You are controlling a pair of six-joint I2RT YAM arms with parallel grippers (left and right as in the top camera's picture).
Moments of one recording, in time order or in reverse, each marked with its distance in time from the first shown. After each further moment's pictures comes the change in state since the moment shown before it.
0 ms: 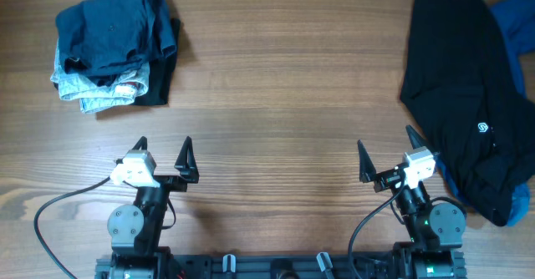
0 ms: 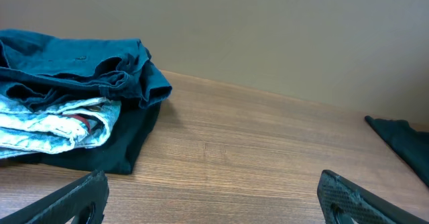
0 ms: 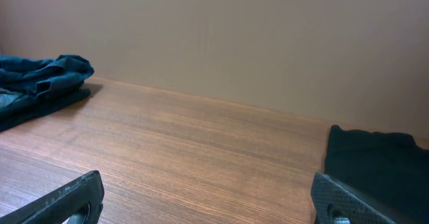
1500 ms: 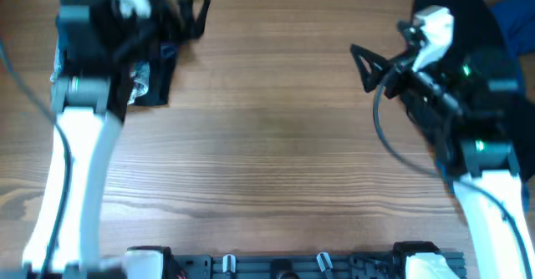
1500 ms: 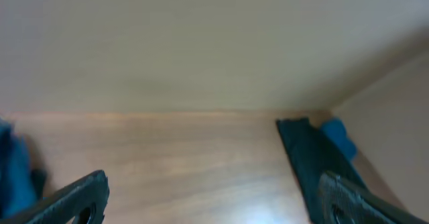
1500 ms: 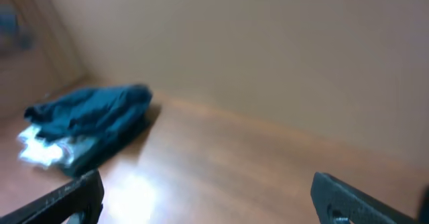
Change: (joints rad) left arm -0.031 1.426 1.451 -0.303 0.358 -0.010; right arm 0.000 1.121 1.027 -0.213 -0.268 0.056
